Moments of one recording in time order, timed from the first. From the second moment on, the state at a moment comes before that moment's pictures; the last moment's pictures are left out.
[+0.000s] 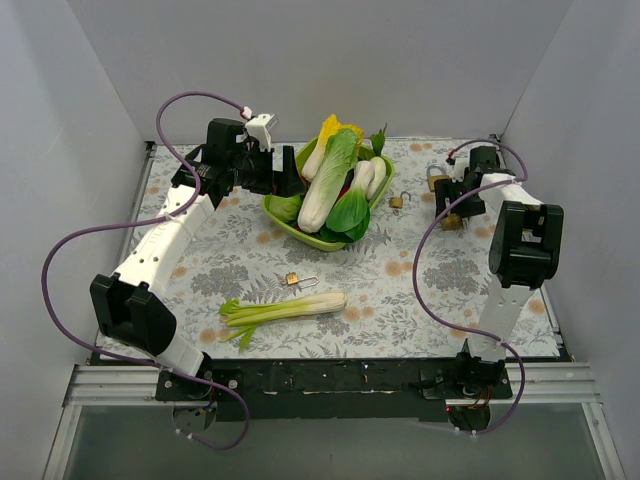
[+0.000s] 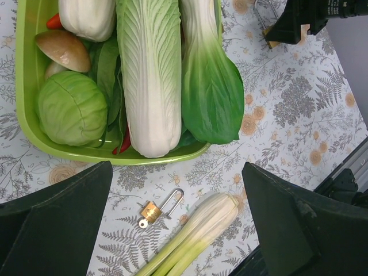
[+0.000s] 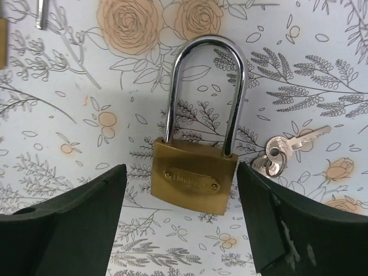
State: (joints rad) left arm -0.34 1.55 1.57 -0.63 0.40 -0.20; right arm -0.08 2.02 1.46 -0.55 -0.17 -0.21
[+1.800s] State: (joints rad) left arm -0.27 1.54 1.53 -0.71 0.39 -0.22; right arm 0.23 2.08 1.44 -0.23 0.00 0.15
